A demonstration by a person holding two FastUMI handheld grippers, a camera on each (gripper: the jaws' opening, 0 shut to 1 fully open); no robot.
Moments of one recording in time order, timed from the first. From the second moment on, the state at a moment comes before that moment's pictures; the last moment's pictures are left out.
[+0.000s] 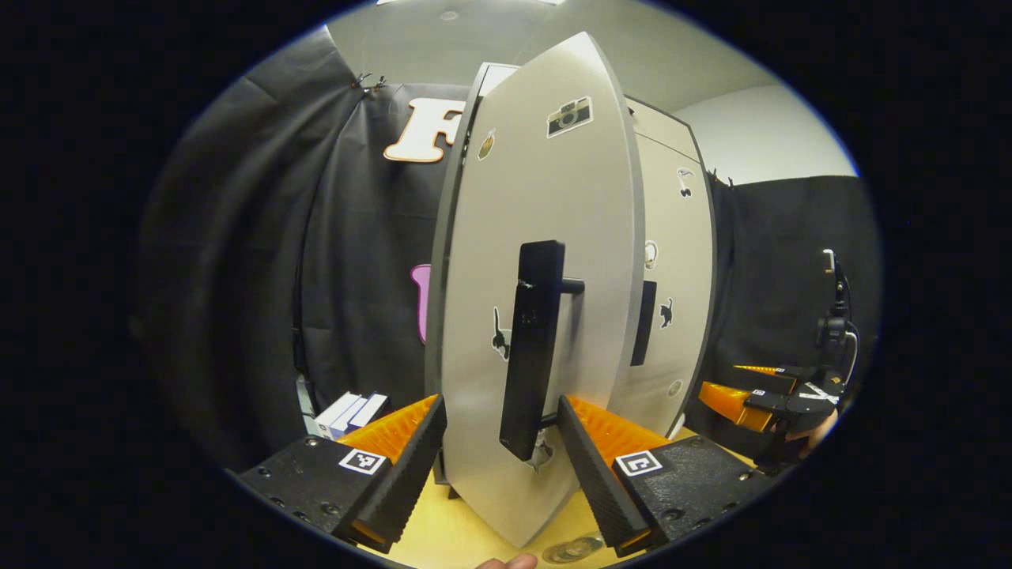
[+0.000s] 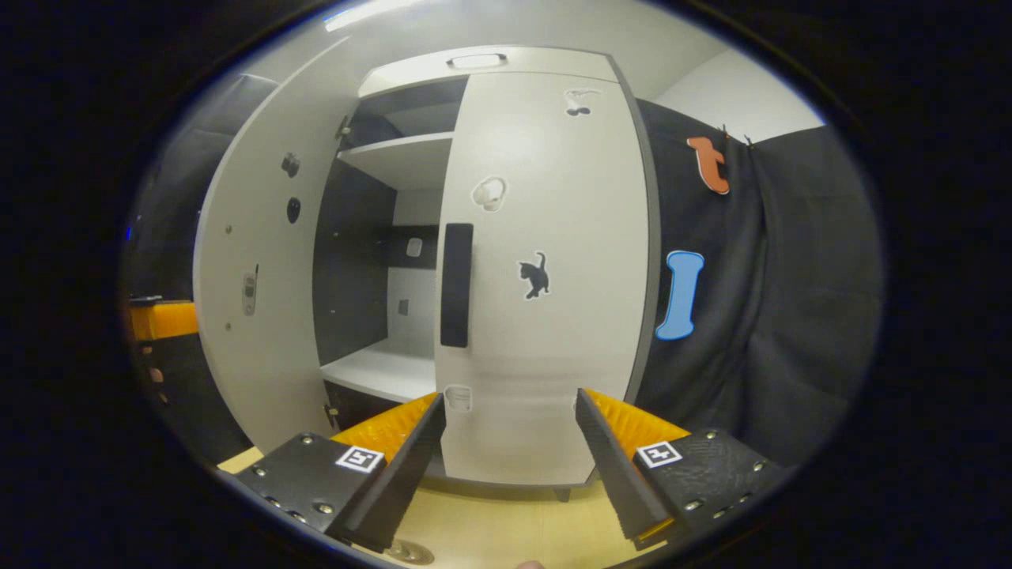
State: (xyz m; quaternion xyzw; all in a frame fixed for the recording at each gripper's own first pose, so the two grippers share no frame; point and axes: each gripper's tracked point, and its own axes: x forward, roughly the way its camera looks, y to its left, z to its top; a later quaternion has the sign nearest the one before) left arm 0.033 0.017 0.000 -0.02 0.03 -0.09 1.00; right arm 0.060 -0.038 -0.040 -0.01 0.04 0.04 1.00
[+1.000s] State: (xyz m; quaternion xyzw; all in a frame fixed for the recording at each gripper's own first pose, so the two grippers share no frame) left arm 0.124 -0.072 -0.018 0.00 0.03 -0.12 0.99; right arm 0.059 -0.117 -0.040 0.01 0.05 -0.01 1.00
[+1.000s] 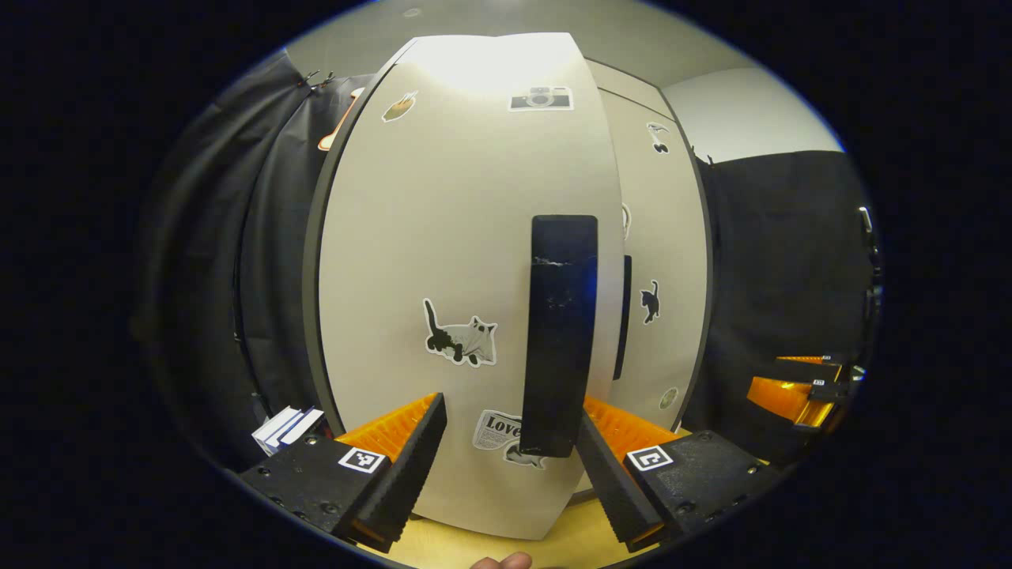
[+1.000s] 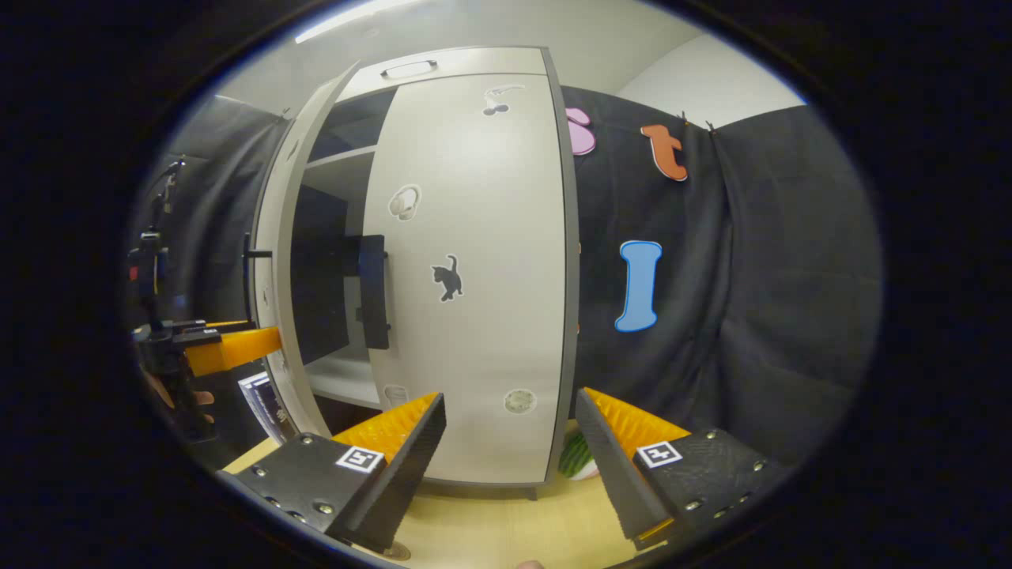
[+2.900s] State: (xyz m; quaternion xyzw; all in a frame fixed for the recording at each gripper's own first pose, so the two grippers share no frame) left arm -0.042 -0.058 0.028 0.01 0.02 -0.04 1.00; right arm -0.008 -0.050 0.003 0.02 0.03 0.01 1.00
